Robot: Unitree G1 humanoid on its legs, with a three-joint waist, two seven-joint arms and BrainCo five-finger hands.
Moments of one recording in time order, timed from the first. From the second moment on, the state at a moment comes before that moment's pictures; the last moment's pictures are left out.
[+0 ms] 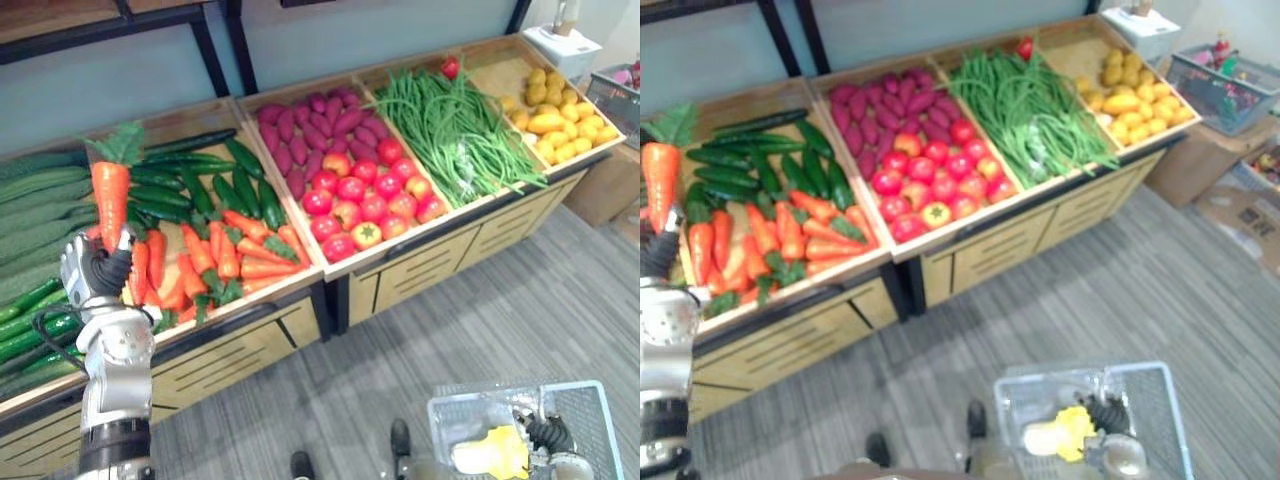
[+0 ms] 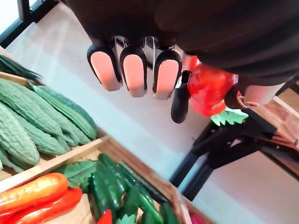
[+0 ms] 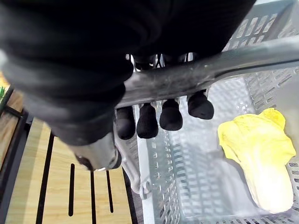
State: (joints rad) left arm -0.11 0.49 0.40 0.17 0.44 -0.04 0.36; right arm 0.16 -0.21 -0.36 0.72 -0.12 -0.12 -0.04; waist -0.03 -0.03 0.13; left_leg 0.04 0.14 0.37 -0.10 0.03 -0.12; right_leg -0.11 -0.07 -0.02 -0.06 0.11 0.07
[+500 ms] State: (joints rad) left arm 0.08 0.35 0.16 -0.14 0.43 -0.16 0.25; right arm 0.17 -0.22 -0.38 0.62 -0.12 -0.11 -0.01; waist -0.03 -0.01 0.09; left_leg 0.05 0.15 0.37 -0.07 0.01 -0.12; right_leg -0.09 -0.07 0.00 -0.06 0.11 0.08
